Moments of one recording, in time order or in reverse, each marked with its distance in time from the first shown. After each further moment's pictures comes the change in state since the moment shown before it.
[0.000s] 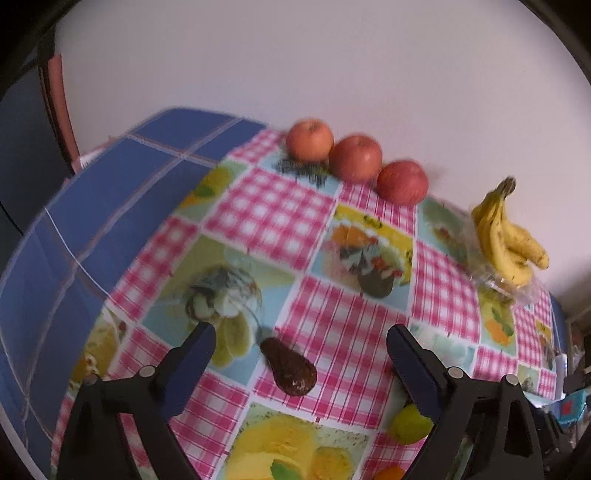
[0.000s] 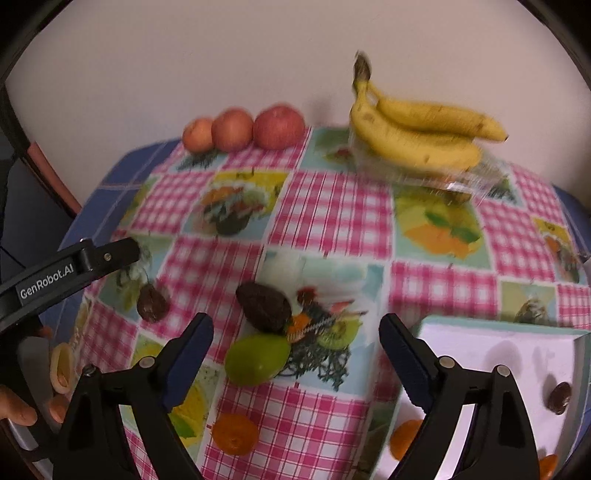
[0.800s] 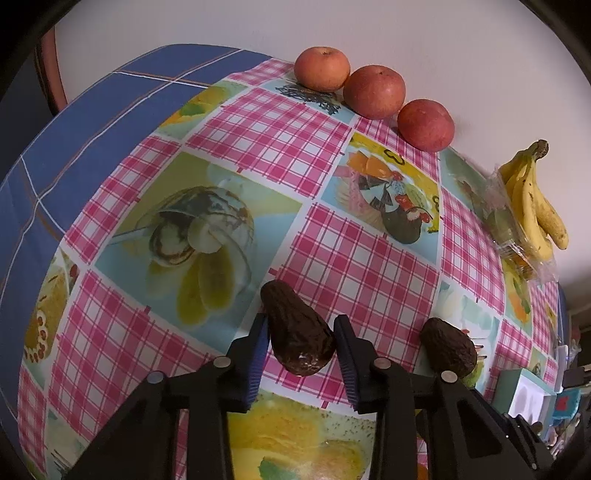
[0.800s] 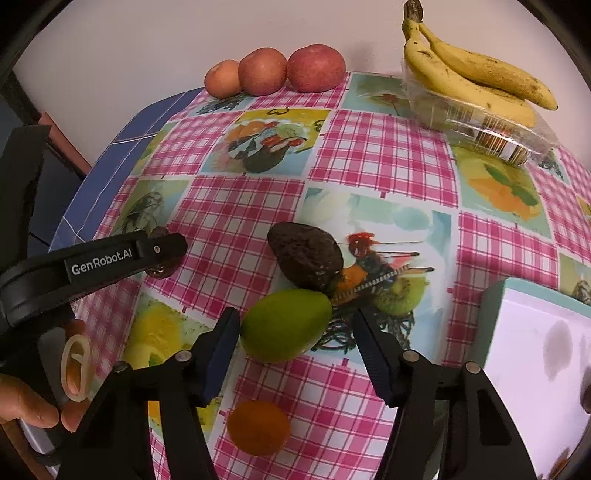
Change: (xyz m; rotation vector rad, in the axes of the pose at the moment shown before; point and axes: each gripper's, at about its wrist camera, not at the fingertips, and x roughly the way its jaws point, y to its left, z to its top) left arm 0.050 0.009 -0.023 -0.059 0.156 -0.026; right arm 0.043 0.019 -0.022 -0.047 0.123 0.084
